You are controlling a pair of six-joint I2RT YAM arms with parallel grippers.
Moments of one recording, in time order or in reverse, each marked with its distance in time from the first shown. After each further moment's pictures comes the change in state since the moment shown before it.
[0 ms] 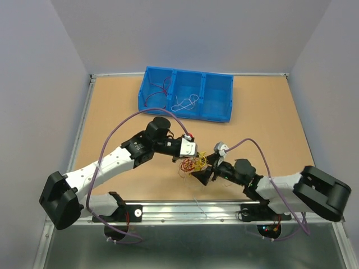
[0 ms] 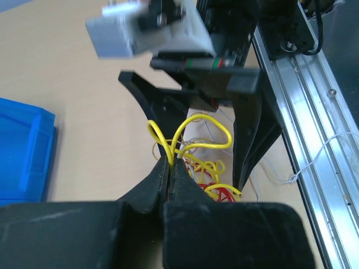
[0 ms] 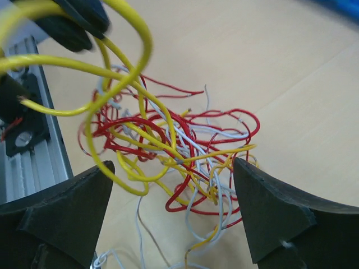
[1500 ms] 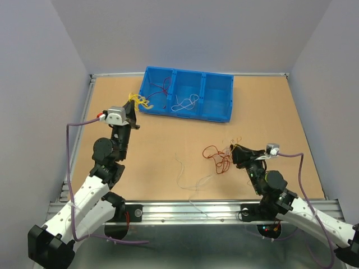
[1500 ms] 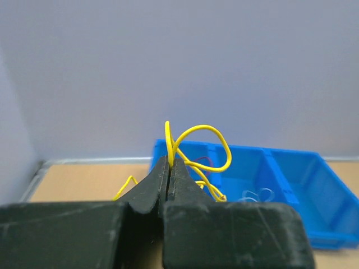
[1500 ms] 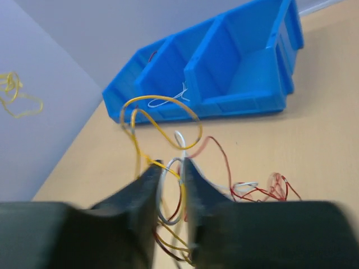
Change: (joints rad) left arm 0.332 -0.472 -0.339 0.760 -1.147 -0.558; right arm 0.019 -0.966 -0.021 -0.699 0.798 0.182
